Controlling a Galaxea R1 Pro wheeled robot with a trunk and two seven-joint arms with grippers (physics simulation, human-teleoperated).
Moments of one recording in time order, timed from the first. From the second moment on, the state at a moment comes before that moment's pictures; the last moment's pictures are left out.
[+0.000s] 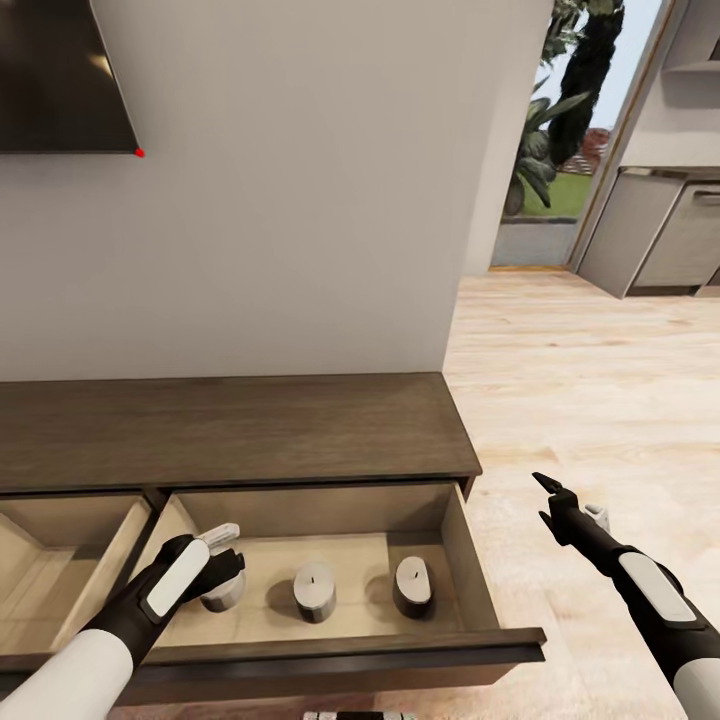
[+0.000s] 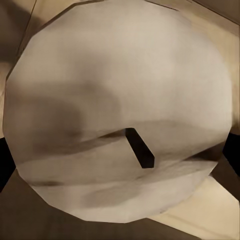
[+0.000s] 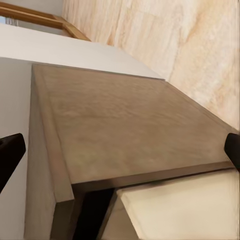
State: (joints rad) left arm -0.62 0.18 -0.30 -0.74 0.98 0.62 0.55; right arm -0.55 -0.33 -0.10 -0.72 -1.40 0.38 0.21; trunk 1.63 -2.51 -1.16
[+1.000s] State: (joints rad) left arm -0.62 0.19 -0.30 -0.75 0.98 0.62 0.56; right arm -0.55 -0.33 -0.10 -0.72 -1.40 0.38 0.21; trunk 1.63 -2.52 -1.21
